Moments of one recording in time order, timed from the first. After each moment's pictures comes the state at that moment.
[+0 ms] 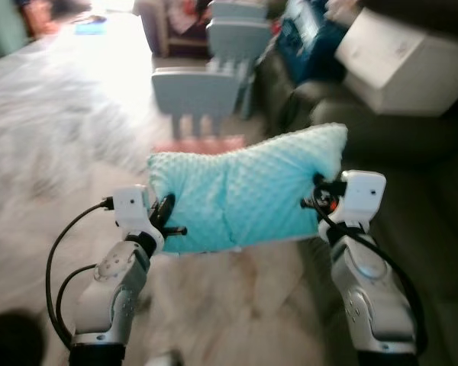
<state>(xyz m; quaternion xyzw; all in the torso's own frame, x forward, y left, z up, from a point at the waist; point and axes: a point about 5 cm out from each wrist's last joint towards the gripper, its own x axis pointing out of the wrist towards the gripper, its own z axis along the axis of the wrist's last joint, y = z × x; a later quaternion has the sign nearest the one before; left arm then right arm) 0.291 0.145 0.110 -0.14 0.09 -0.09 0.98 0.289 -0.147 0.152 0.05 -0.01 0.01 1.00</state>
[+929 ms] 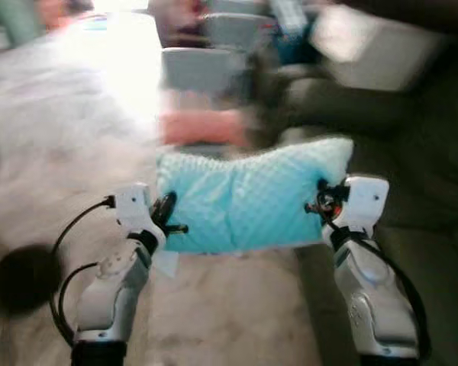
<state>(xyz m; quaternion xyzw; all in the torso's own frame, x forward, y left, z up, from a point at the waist) 0.295 0.151 0.115 -0.14 0.08 -0.08 0.98 0.292 -0.145 0.156 0.05 -0.01 0.01 1.00</state>
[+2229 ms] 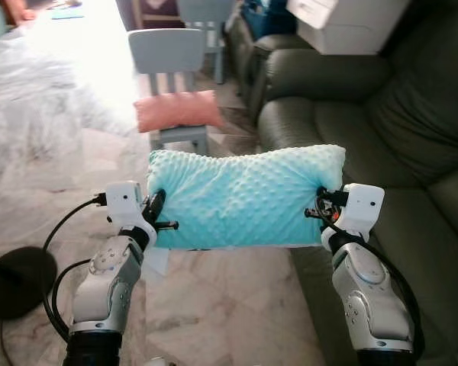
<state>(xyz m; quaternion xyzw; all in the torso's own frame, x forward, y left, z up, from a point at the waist) 0.305 0.164 0.112 -0.12 0.08 -0.06 0.99 0.293 -0.159 0.125 0.07 0.03 -0.02 1.00</state>
